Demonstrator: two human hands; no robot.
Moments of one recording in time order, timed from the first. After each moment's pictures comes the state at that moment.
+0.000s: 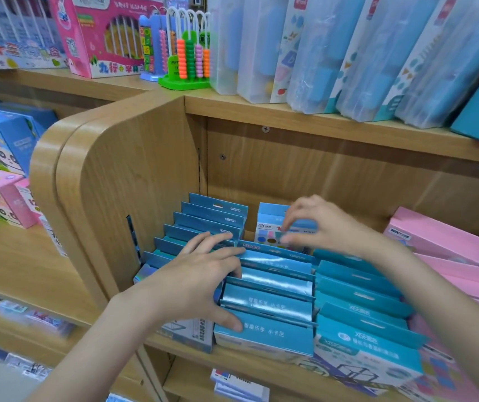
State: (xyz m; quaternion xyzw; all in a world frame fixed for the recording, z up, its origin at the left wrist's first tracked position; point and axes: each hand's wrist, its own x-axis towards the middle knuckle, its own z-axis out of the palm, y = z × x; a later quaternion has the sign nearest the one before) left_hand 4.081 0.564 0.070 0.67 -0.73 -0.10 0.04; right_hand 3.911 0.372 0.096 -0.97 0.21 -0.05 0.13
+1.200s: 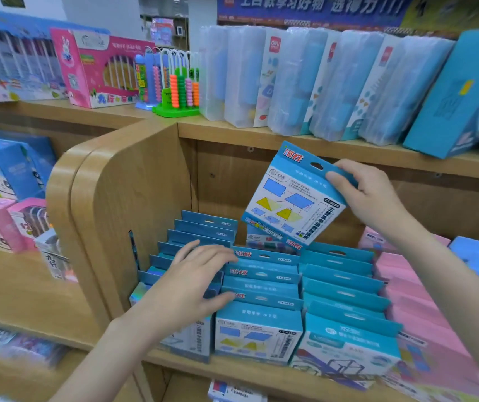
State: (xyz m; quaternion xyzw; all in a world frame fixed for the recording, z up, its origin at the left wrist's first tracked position) left_hand 4.093 0.568 0.045 0.62 -0.74 0.05 0.24; right_hand 3.874 0.385 0.157 -0.87 0.29 -0.38 0.10
